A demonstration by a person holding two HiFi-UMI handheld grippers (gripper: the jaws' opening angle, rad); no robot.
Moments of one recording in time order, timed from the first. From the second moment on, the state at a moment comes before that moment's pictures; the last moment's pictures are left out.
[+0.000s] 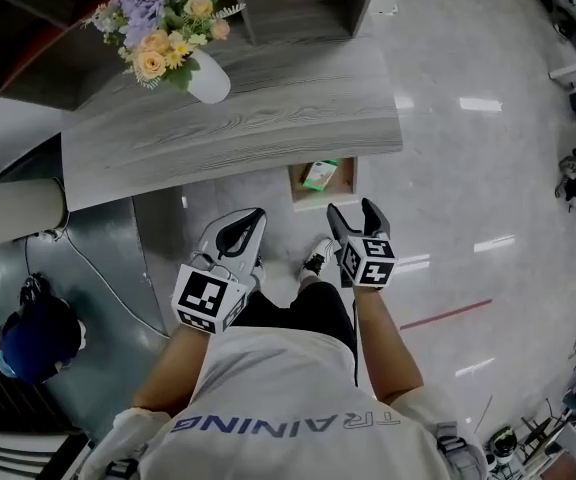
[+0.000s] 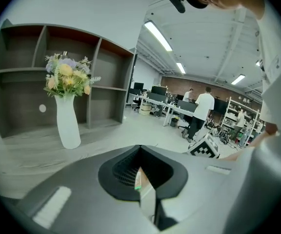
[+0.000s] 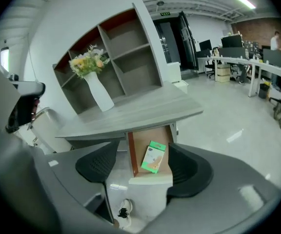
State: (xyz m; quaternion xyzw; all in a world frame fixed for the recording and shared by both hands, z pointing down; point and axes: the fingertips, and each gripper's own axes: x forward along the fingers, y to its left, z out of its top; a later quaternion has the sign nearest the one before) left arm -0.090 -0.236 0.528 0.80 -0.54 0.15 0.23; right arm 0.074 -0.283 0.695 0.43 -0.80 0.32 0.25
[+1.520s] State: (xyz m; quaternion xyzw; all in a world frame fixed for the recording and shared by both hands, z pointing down) left arm -0.192 -0.211 0.551 0.74 -0.60 0.15 0.25; right arm 0.034 -0.312 0.848 0.48 -0.70 0.43 0.30
